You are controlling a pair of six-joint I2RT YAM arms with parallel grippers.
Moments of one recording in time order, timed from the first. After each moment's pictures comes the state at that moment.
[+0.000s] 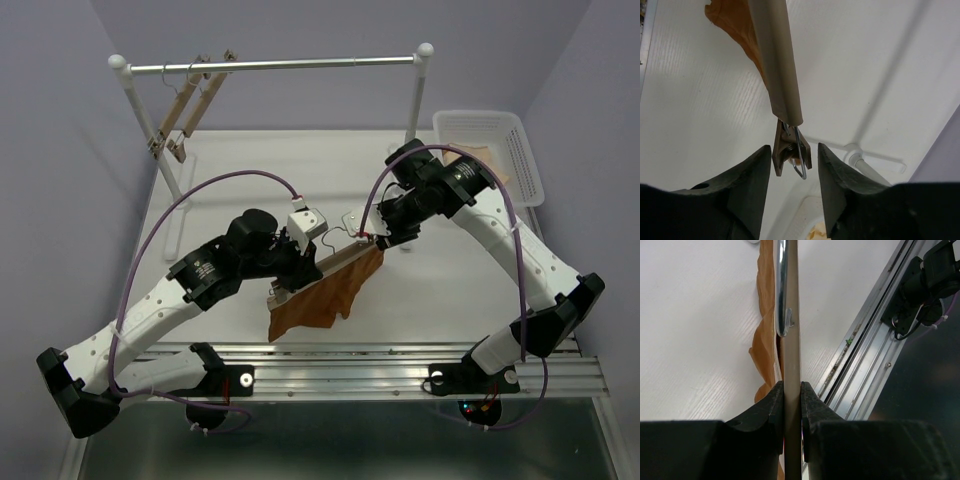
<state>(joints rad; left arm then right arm) -0.84 0.97 1.02 -0.60 0.29 -0.10 0.64 1.53 1.75 -1.36 -0.36 -1.32</state>
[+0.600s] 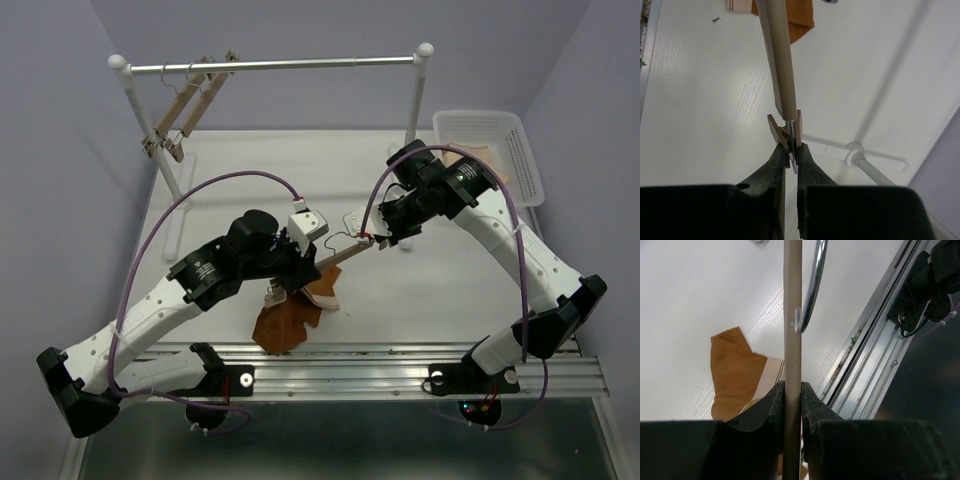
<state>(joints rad) -0.85 0.97 1.02 -0.61 0.27 -0.08 0.64 1.51 1.74 -1.36 -0.36 -1.32</state>
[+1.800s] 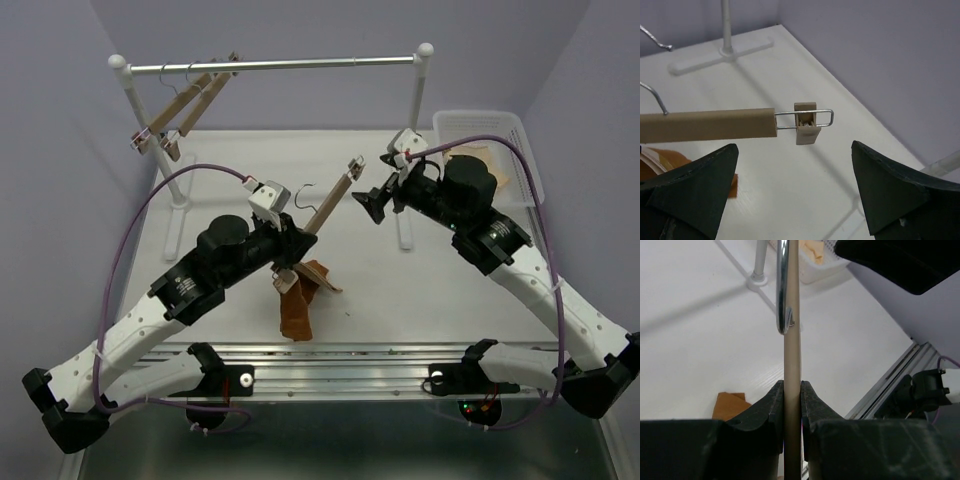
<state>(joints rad) -0.84 0.84 0.96 -0.34 -0.01 -0.35 0.64 1.14 1.27 -0.21 -0.22 -0.32</state>
